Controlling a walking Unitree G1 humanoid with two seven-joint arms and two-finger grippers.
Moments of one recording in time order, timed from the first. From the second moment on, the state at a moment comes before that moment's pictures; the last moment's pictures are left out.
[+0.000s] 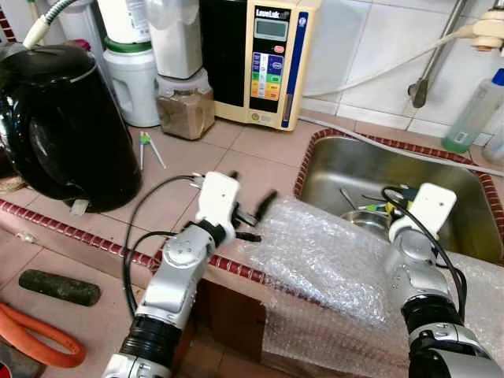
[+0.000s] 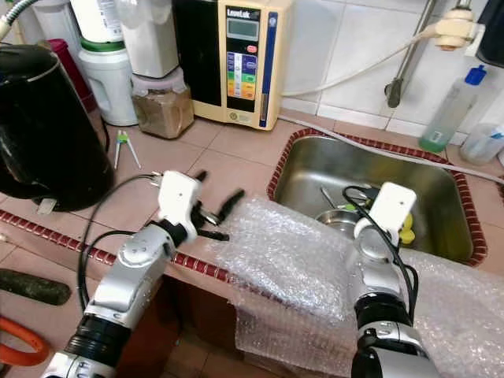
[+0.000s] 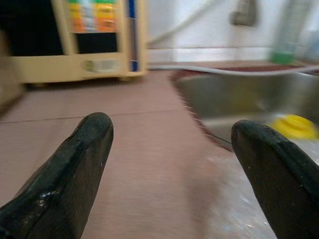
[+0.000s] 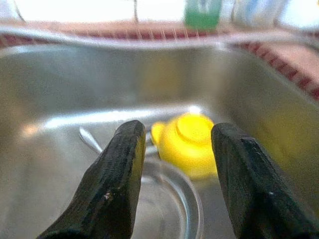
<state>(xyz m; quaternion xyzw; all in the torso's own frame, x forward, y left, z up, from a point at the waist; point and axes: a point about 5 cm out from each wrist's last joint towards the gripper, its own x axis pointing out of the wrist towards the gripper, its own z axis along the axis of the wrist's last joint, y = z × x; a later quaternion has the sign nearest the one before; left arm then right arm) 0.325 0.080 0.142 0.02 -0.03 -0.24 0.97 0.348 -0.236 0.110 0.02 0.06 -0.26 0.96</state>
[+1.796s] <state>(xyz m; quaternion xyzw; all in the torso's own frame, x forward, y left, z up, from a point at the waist) 0.259 0.179 0.125 0.16 -0.11 -0.01 0.98 0.238 -0.192 0.136 -0.13 -0.07 -0.03 0.99</state>
